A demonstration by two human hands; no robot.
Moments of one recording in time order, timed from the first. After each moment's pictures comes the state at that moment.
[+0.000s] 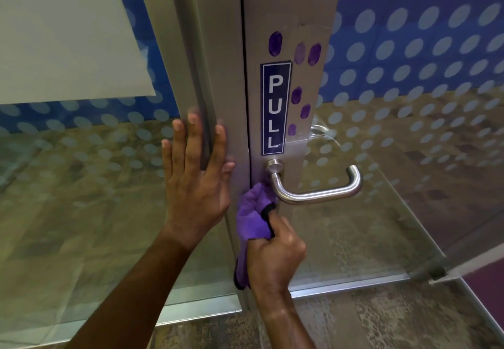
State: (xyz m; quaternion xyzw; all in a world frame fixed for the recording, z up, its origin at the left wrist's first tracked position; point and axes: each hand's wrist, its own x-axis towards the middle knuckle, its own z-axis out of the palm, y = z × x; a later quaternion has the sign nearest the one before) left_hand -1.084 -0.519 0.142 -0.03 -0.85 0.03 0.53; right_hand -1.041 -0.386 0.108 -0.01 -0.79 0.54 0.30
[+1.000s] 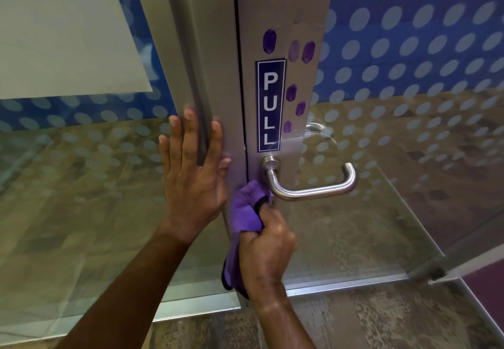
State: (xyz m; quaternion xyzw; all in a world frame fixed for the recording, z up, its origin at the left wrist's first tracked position) left_hand -1.084 -0.518 0.142 -0.02 -0.85 0.02 0.52; right_hand -1.044 -0.387 0.102 0.00 -0.81 0.52 0.26
